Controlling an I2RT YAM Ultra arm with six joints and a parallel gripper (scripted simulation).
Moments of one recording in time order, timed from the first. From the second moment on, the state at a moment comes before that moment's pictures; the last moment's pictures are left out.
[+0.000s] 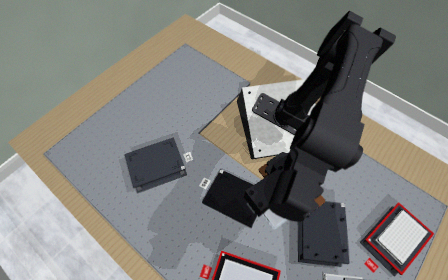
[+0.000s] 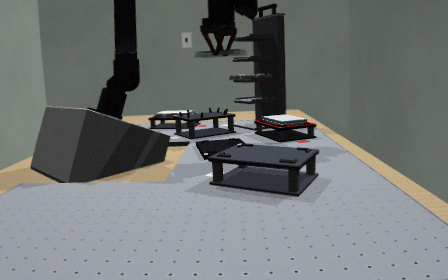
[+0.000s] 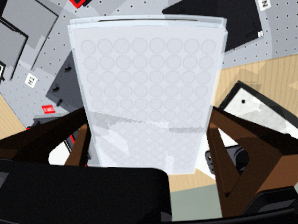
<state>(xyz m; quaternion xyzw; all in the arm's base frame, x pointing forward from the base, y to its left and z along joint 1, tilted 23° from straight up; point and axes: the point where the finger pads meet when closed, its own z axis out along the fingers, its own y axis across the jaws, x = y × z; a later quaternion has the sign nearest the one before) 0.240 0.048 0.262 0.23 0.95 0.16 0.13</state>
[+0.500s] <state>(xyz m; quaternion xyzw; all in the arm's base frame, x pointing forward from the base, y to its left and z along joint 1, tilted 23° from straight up) 0.239 0.018 0.254 0.35 0.92 0.17 0.11</state>
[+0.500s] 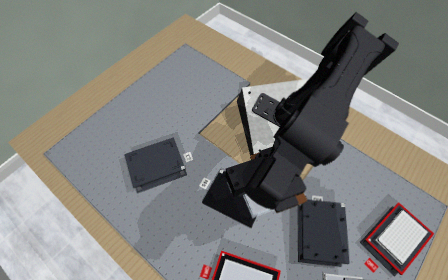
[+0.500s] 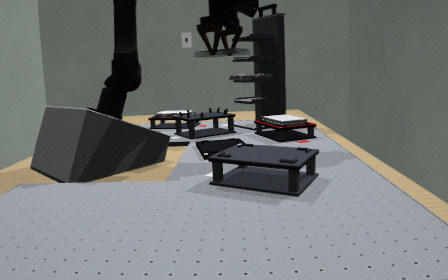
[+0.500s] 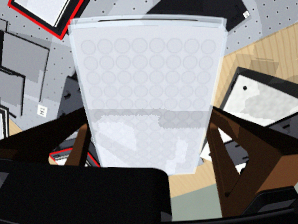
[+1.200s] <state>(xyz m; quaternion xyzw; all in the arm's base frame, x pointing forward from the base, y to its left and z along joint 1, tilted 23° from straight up) 0.238 -0.016 0.245 0.47 0.86 0.18 0.08</state>
